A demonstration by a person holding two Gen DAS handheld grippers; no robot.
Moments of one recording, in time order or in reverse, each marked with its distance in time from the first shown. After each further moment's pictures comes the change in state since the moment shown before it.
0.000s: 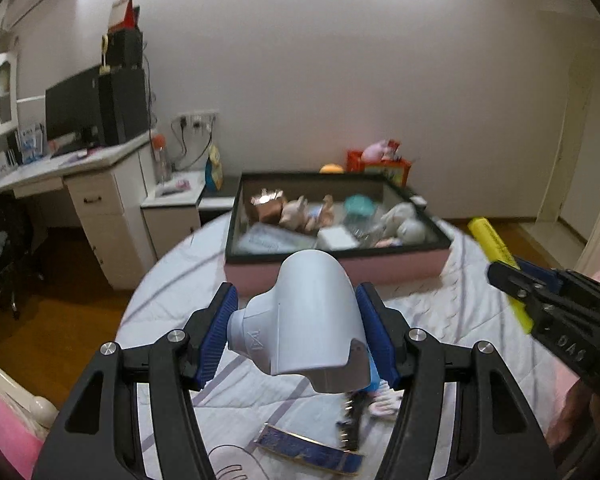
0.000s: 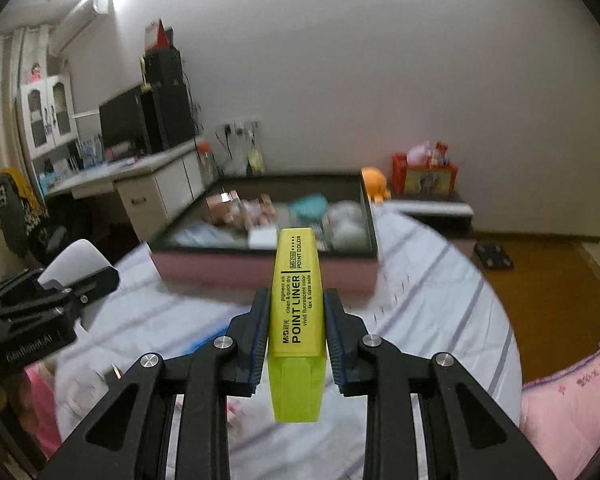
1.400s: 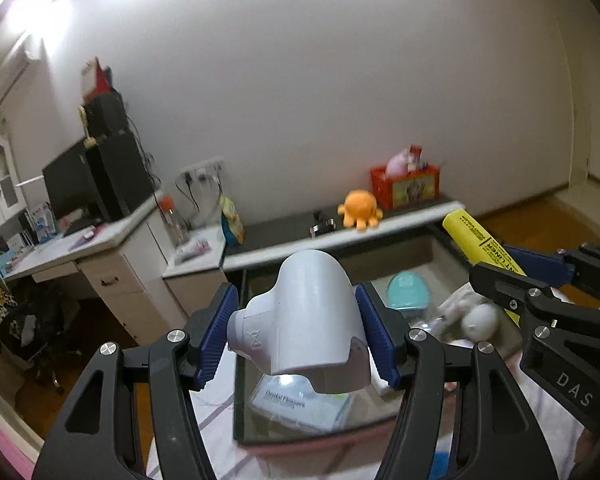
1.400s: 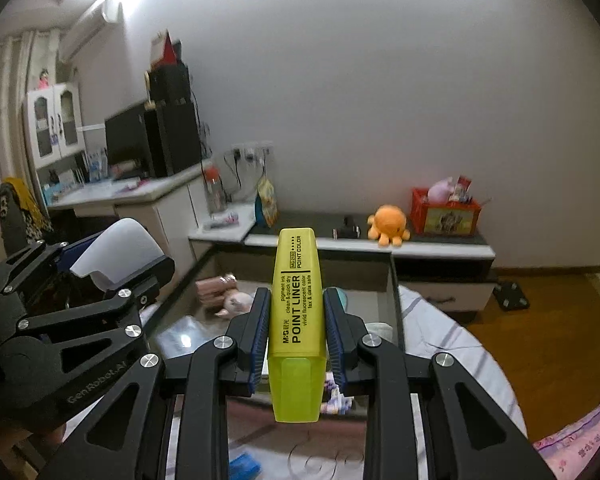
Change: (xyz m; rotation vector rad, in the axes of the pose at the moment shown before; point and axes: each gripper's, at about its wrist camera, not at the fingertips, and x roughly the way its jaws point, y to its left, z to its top) left arm 0.129 -0.021 0.104 0.214 -0.038 0.137; right arm 0.101 0.000 0.091 -0.033 -0.023 0.038
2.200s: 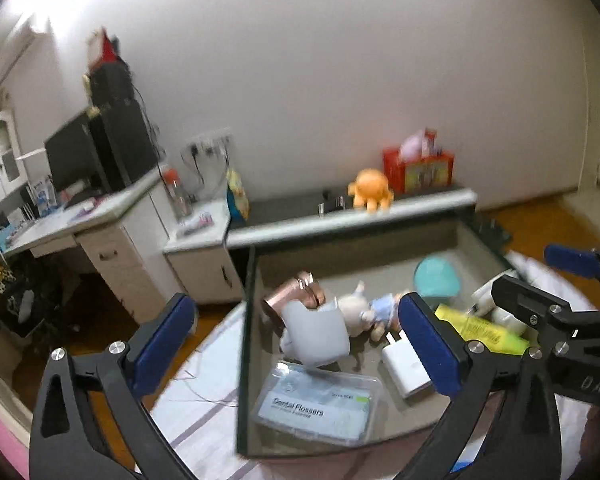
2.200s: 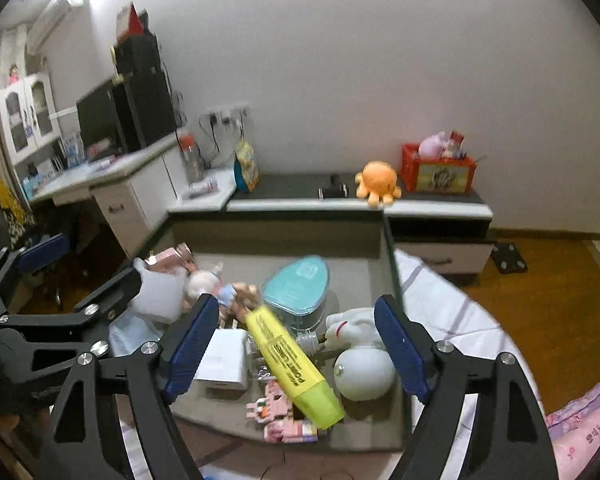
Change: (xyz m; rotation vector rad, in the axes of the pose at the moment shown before) left arm 0.010 0.017 -0.010 -0.072 0.021 0.022; right arm 0.032 -0.025 -0.002 0.062 0.093 -0.028
